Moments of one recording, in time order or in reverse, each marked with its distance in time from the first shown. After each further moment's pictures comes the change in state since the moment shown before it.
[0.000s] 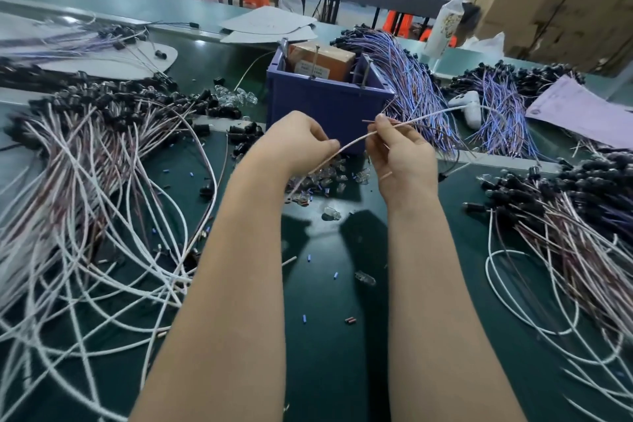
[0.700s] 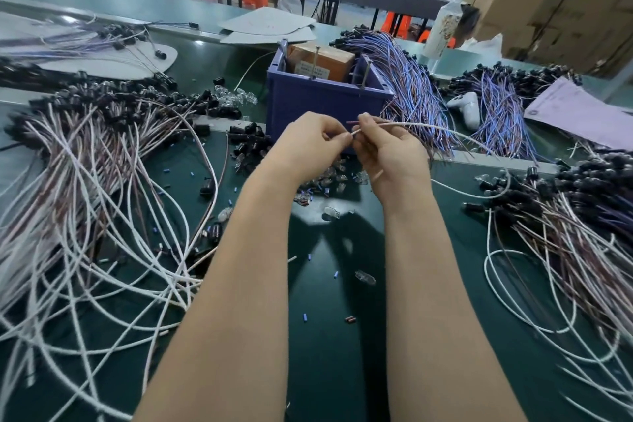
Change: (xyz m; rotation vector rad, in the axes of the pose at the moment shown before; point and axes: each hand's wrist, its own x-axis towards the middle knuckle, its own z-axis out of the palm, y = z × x) left_hand 0.001 0.002 0.014 -0.079 0.031 0.154; right_hand 0.000 0.005 0.006 -0.051 -0.117 0.030
